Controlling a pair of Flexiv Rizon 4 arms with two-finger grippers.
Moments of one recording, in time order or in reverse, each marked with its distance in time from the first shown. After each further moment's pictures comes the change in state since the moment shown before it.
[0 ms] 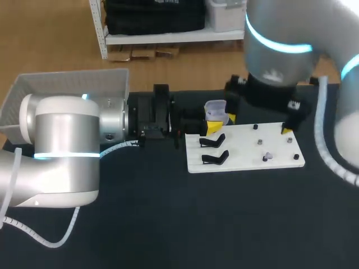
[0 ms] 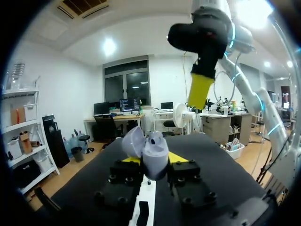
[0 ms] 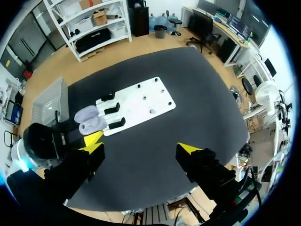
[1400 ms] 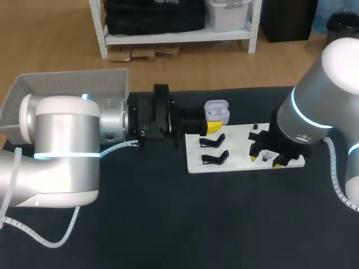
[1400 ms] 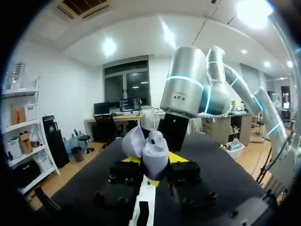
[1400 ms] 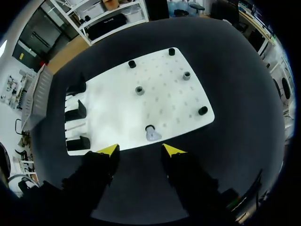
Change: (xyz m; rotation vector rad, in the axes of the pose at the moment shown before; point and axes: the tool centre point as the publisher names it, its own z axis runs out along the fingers) left arm 0.000 0.000 0.000 0.000 0.000 0.000; right arm -0.019 -0.035 0.213 -0.199 0.104 -0.070
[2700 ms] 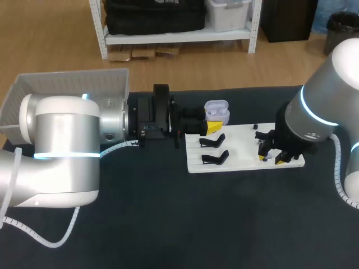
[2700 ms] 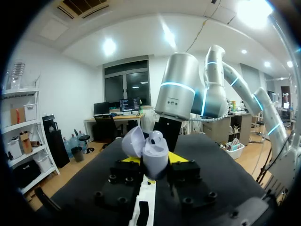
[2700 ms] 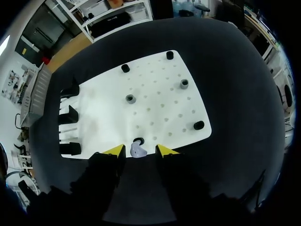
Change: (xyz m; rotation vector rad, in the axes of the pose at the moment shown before) left arm 0.000 0.000 0.000 0.000 0.000 0.000; right arm -0.013 -0.016 0.010 -0.006 0.010 -0.046
